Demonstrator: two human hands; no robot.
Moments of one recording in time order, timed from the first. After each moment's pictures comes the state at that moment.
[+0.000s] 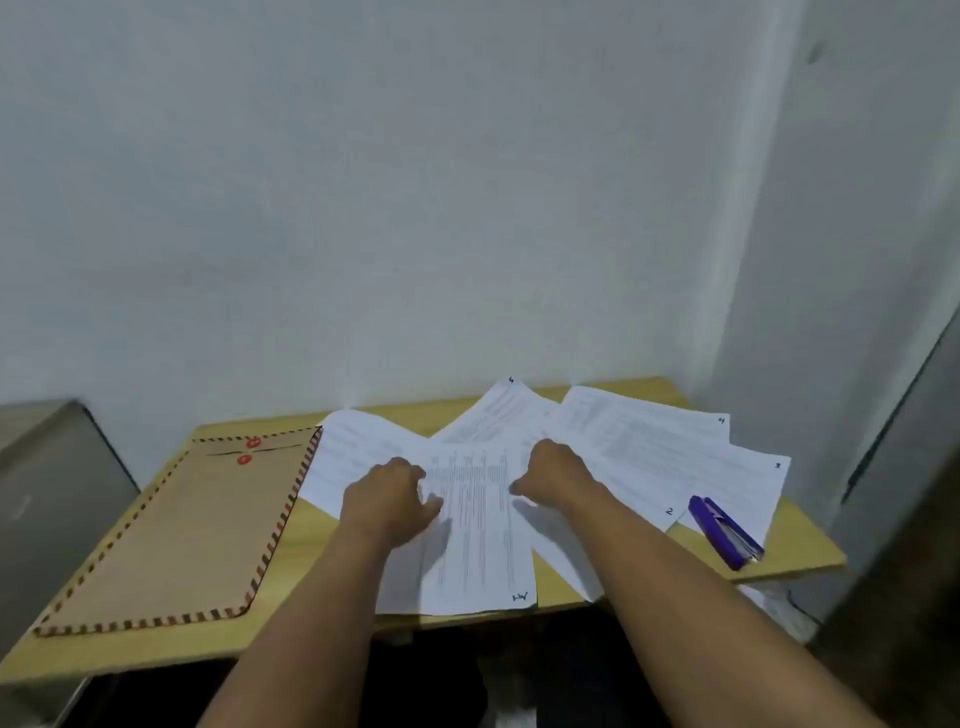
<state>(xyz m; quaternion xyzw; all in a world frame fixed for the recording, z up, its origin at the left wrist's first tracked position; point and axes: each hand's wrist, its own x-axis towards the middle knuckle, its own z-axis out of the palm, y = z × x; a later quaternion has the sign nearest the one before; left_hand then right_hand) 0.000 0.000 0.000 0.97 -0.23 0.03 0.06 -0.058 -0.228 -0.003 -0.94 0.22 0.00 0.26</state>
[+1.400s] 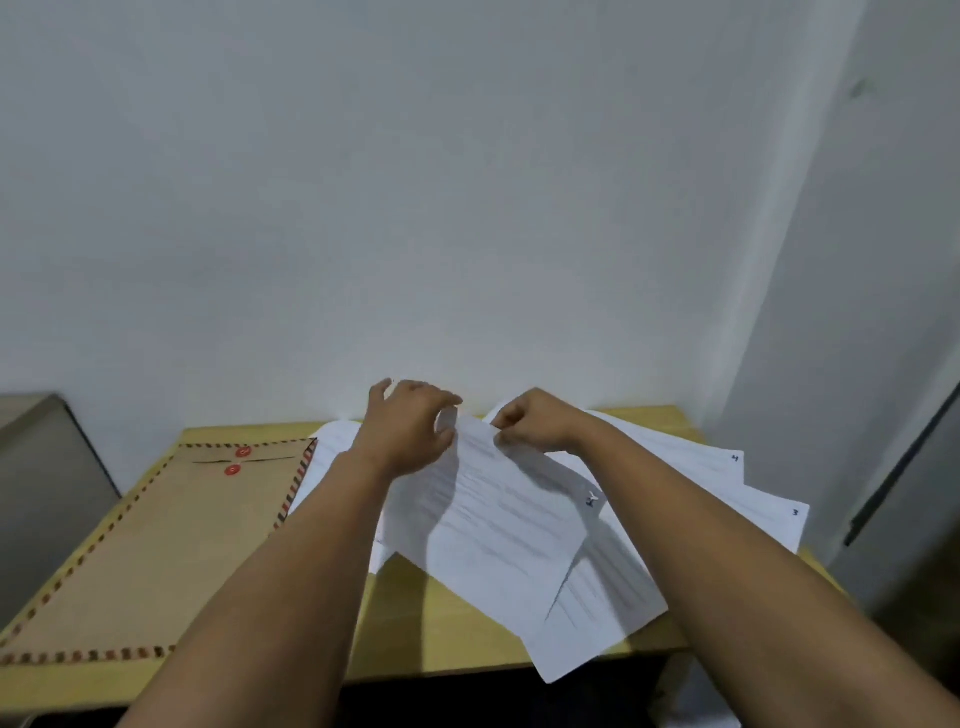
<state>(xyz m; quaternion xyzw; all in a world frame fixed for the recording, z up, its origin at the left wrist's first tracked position) 0.075 -0.035 0.068 0.92 -0.35 0.16 0.11 0.005 -0.252 0.079 -0.91 0.07 0.03 0.41</state>
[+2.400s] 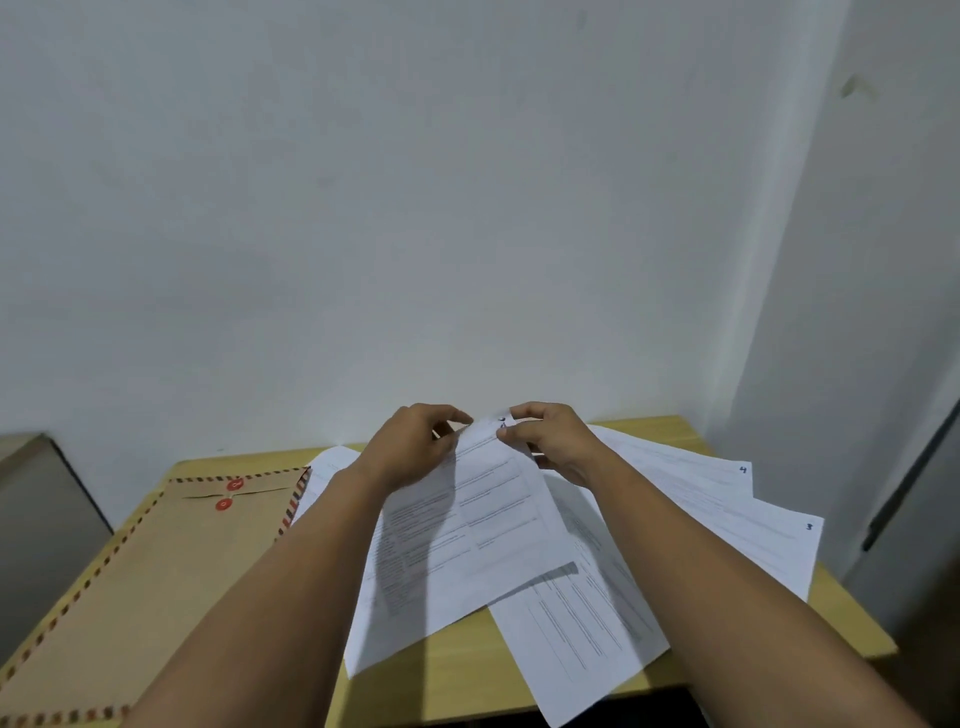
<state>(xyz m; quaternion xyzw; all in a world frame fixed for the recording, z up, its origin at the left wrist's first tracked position) 0.087 -0.053 0.084 0.88 -0.36 0.01 0.30 0.012 -0.272 0.064 -0.73 0.13 -0.05 0.67</state>
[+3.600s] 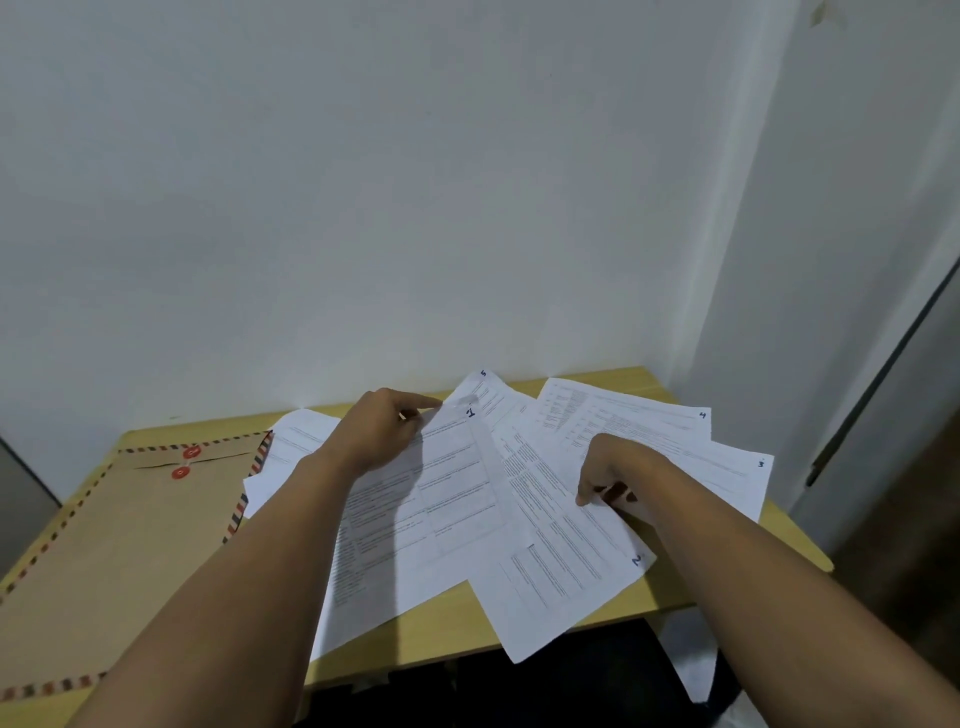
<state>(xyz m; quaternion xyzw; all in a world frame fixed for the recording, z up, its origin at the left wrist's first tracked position) 0.082 -0.054 0.047 0.89 -0.34 -0.01 0.32 -0.051 -0.340 0.008 -0.89 0.33 0.22 0.20</state>
